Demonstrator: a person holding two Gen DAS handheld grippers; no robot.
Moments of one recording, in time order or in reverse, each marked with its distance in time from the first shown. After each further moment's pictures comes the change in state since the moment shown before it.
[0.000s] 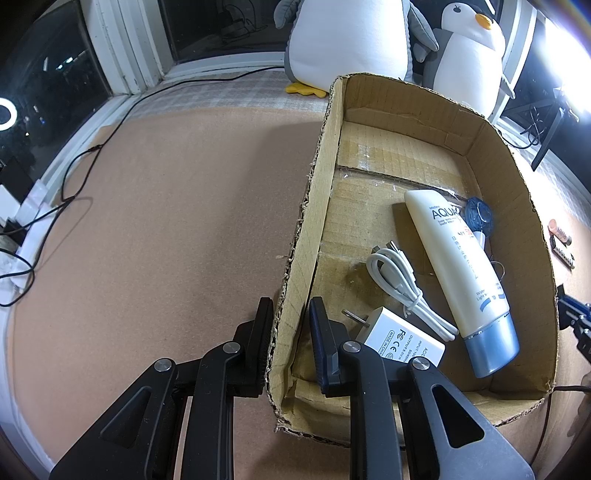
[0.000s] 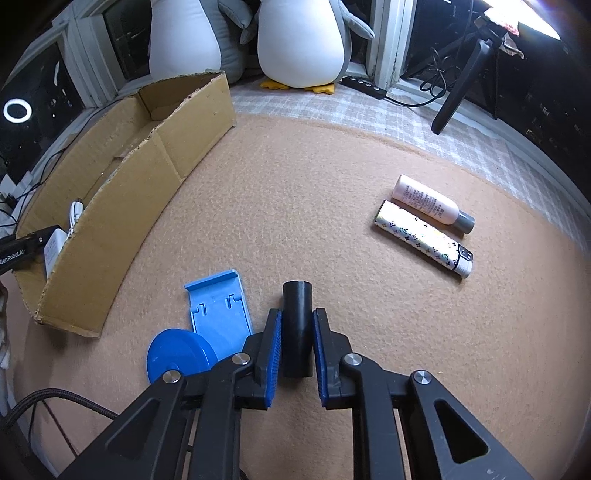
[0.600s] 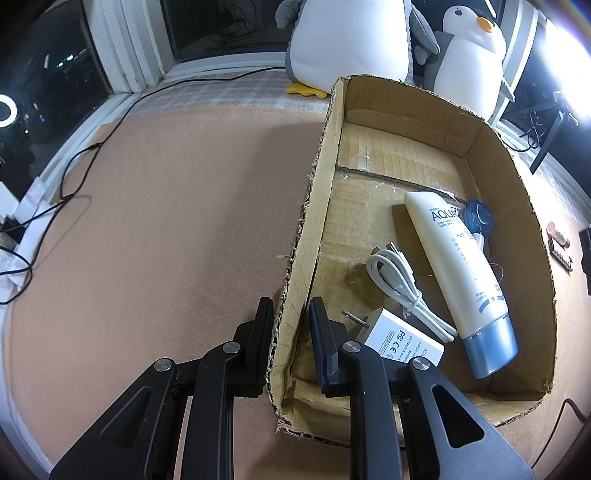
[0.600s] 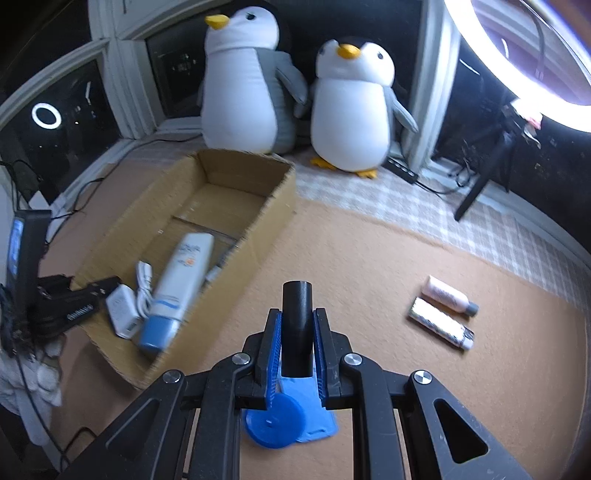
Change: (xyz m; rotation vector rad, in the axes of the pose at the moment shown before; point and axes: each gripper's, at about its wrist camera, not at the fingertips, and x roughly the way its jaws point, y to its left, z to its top) left arm 0.000 -0.001 0.000 -0.010 -0.002 -0.011; right arm -0.058 0.062 0.042 -0.080 -0.166 0.067
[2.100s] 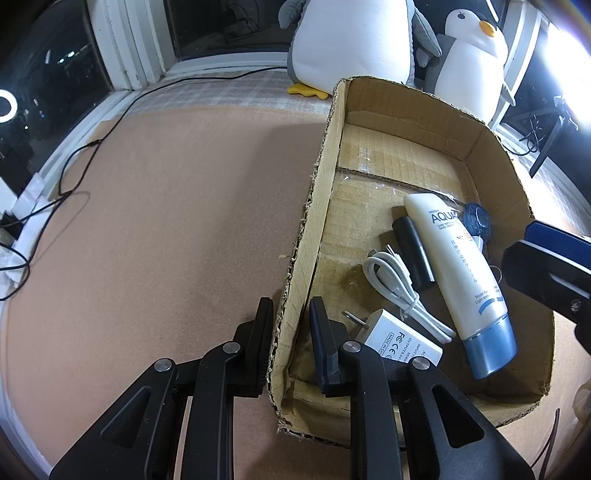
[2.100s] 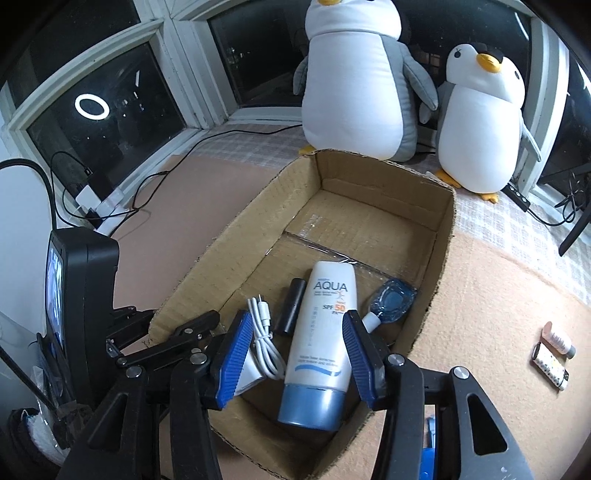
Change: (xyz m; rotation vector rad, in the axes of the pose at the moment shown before) left arm 0.001 0.003 0.000 -0.012 -0.001 -0.013; right arm 0.041 0.089 0.032 -0.041 0.038 0.200
